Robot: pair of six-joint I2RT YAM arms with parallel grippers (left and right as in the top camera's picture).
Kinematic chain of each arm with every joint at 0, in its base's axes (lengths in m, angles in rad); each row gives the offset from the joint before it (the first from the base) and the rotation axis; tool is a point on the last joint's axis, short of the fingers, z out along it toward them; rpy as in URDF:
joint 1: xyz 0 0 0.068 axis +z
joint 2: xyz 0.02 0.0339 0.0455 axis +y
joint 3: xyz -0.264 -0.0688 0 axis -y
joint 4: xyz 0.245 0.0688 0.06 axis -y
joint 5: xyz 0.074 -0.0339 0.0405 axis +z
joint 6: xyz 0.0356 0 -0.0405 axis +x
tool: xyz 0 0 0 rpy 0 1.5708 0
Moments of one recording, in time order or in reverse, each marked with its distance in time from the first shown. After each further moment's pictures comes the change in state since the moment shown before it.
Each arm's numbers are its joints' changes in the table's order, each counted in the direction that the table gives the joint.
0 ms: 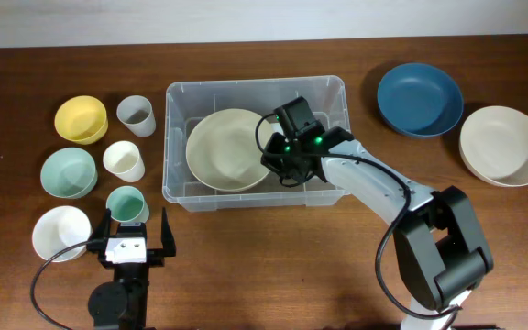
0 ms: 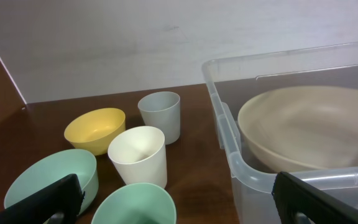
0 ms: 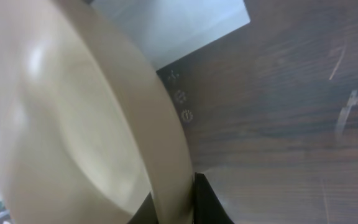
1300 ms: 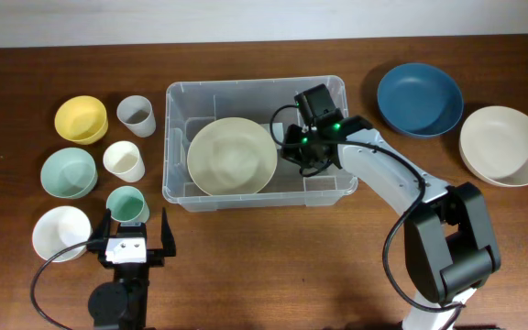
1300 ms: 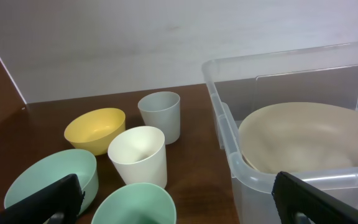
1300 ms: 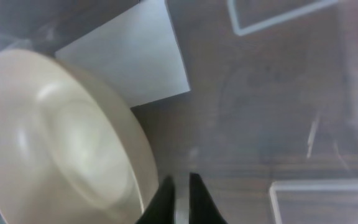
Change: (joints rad) left arm 0.000 0.000 0.000 0.000 0.000 0.000; right arm -0.102 0.003 0.040 -0.079 -0.055 -0.245
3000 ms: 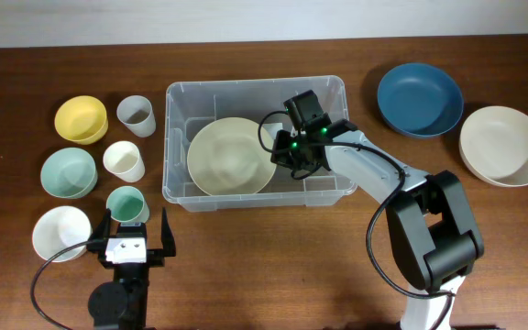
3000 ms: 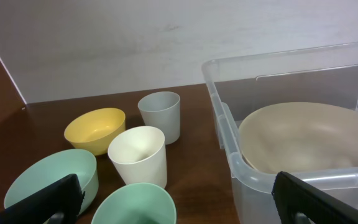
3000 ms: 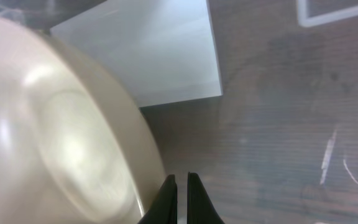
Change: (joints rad) left arm 0.000 0.000 0.000 0.000 0.000 0.000; right arm 0.031 0.084 0.002 0.089 0.053 -0.062
